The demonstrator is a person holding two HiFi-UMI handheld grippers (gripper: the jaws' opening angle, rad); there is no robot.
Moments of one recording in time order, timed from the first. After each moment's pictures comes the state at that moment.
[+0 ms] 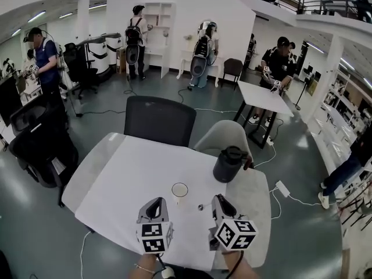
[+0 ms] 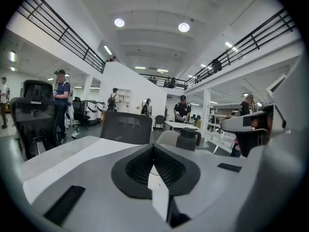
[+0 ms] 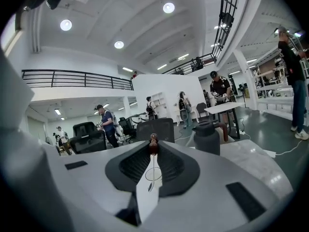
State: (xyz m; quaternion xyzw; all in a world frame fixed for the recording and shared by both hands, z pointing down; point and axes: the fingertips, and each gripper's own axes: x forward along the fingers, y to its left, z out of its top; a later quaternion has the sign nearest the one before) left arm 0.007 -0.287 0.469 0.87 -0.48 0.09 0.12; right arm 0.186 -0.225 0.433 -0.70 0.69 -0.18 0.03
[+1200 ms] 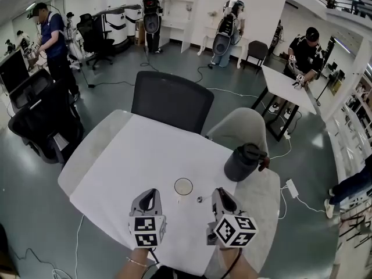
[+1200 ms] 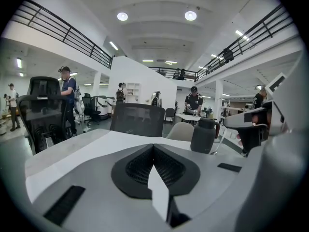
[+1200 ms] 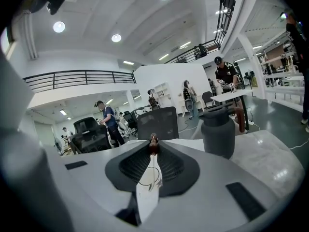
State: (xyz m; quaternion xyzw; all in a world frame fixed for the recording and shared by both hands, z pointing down) left arm -0.001 -0.330 0.515 0.83 -0.53 0.13 0.14; right arm 0.201 -0.290 0.481 -0.66 0.71 -0.23 0.01
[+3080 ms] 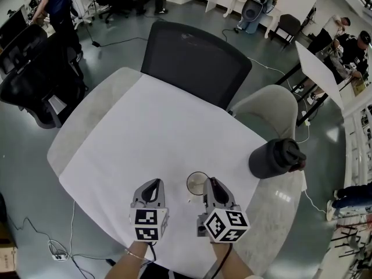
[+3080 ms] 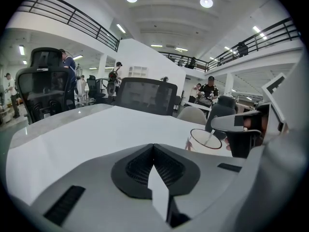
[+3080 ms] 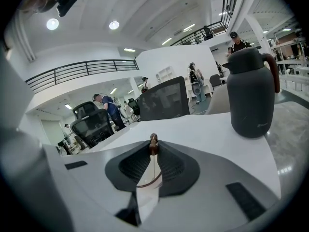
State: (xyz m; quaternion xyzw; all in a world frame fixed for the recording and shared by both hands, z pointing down) left arm -0.013 -0.364 0.626 0.80 -0.53 0.18 0.22; right arm 0.146 -0.358 0.594 -0.62 0.73 -0.29 -0.04
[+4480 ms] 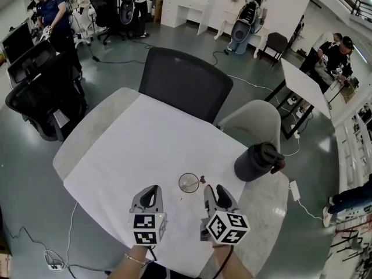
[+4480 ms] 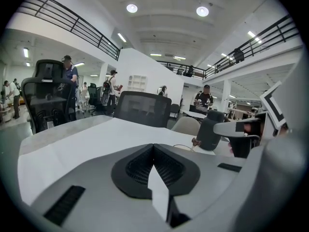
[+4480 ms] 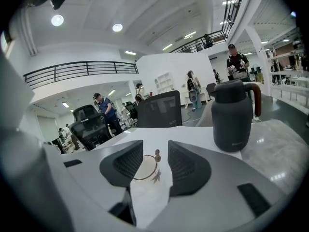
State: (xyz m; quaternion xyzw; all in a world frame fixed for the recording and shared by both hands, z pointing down) left arm -0.005 -0.339 0.570 0.81 -0.54 0.14 0.19; right arm 0.179 -0.327 0.550 -0.64 0.72 -0.26 -0.04
